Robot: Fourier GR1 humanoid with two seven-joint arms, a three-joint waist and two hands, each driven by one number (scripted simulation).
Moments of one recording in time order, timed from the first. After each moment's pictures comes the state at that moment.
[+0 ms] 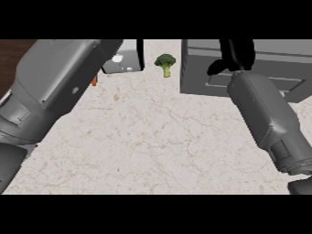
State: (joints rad) left arm -1.43 0.22 -0.32 -0.56 0.55 0.53 0.14; right arm -1.03 -0.19 -0.04 -0.47 1.07 -0.65 -0.07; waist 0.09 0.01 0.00
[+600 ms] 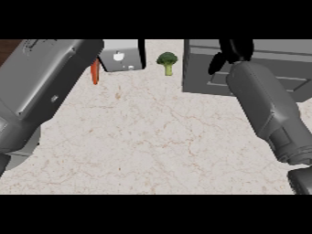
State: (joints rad) left arm -1.31 0.31 -0.33 -0.73 0.54 0.50 0.20; right arm -1.14 -0.19 -0.11 -0.33 1.02 -0.61 -0.16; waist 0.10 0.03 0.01
